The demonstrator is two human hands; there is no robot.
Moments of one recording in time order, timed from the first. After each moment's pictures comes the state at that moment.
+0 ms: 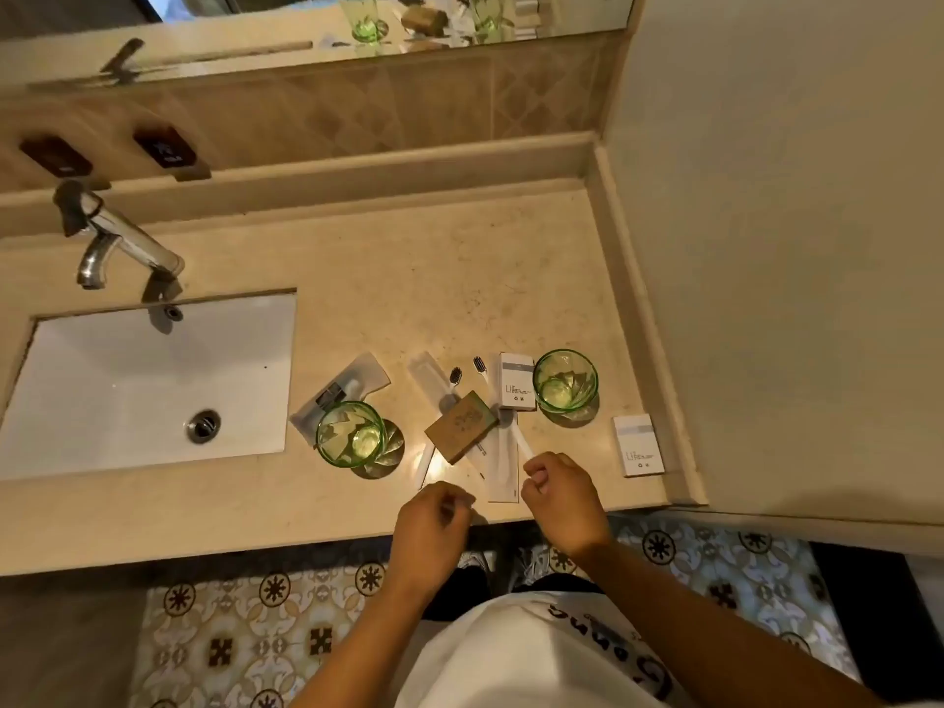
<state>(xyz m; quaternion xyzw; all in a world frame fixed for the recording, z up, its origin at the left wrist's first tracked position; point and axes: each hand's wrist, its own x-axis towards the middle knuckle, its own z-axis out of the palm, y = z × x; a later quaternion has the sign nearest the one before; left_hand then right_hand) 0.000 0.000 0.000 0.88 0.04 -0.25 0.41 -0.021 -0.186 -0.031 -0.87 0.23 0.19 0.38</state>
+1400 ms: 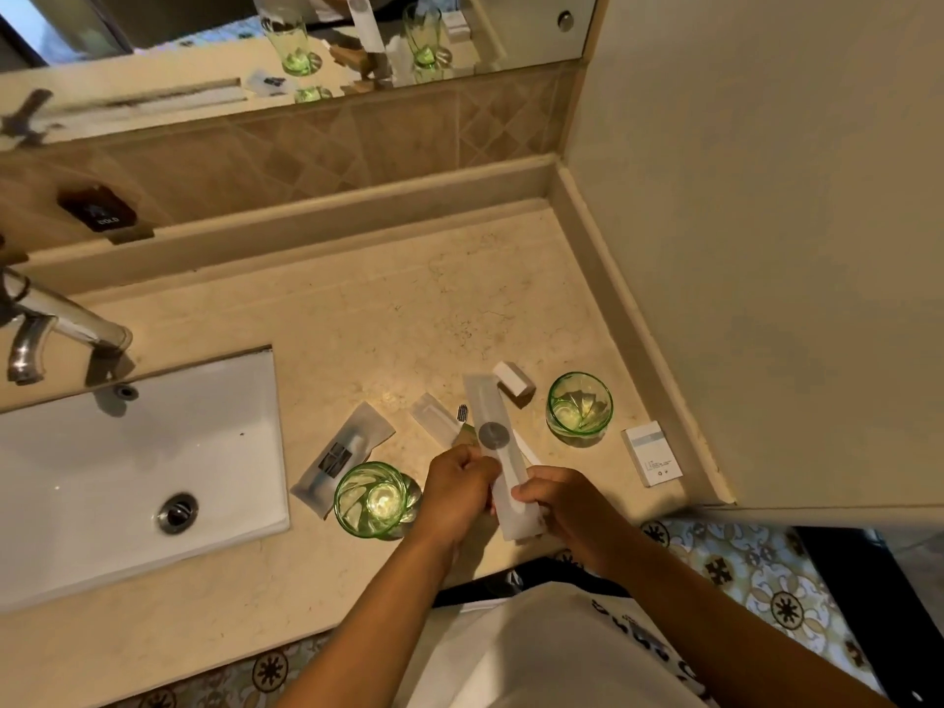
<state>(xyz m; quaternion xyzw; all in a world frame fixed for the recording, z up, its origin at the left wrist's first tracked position) 0.107 -0.014 0.038 0.71 0.13 -0.39 0.57 0.024 -0.150 0.029 -0.56 0.31 0.20 0.74</state>
